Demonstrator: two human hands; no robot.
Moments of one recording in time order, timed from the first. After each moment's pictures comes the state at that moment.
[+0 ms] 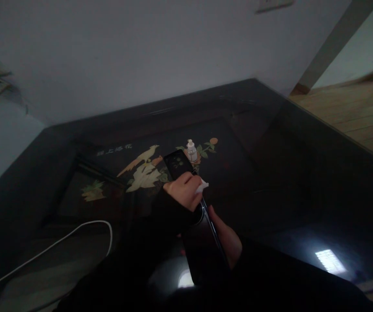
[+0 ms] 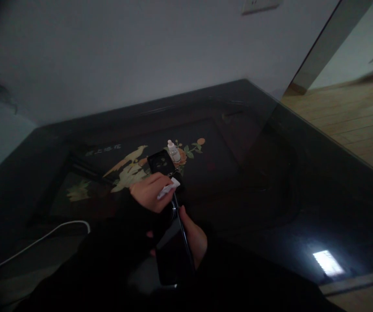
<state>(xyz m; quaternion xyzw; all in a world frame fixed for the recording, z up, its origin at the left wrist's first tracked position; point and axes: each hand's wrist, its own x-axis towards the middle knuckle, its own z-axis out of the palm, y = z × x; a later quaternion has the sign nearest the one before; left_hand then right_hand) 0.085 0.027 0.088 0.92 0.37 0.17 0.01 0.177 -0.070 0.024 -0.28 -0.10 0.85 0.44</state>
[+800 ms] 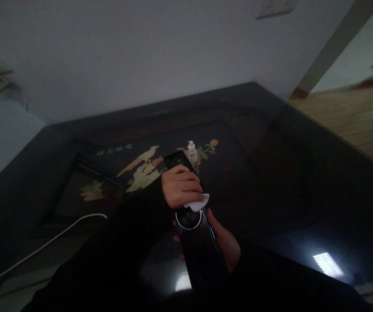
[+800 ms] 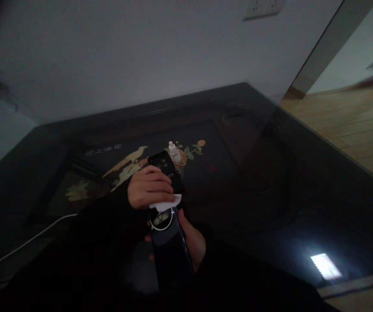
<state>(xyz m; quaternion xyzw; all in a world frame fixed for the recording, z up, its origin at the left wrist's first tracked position) 0.064 0.073 0.095 0.98 0.02 0.21 0.05 0.175 -0.069 0.030 -0.21 0.04 0.87 0.44</state>
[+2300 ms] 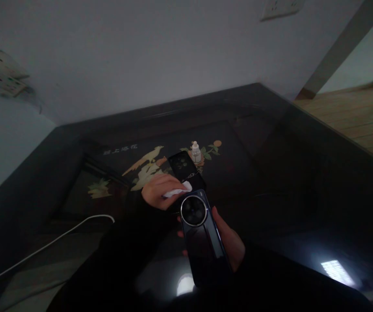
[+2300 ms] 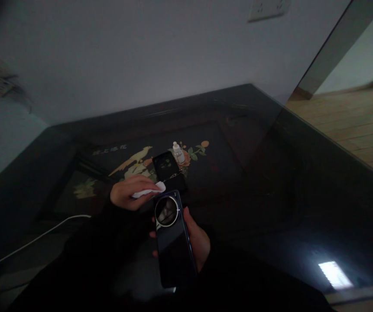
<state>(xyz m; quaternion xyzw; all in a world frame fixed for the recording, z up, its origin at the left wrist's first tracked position) 0.030 0.067 0.077 0.94 0.16 0.29 0.11 0.175 -0.067 0.038 -0.24 0.05 0.87 0.43</state>
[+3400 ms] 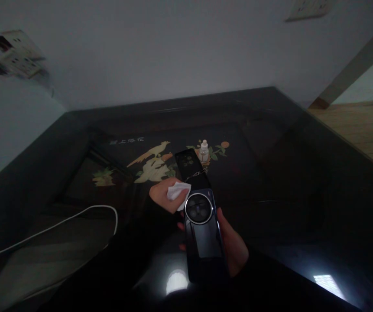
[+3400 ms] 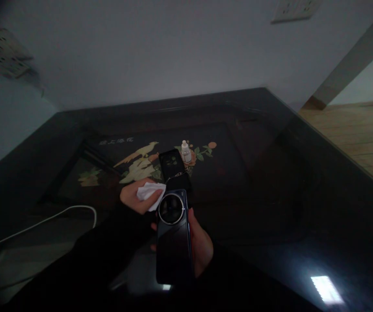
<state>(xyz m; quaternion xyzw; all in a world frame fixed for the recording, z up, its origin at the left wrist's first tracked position) 0.035 0.027 0.056 0.77 0.50 0.33 0.21 0.174 -0.070 0.033 -0.19 0.08 0.87 0.45</state>
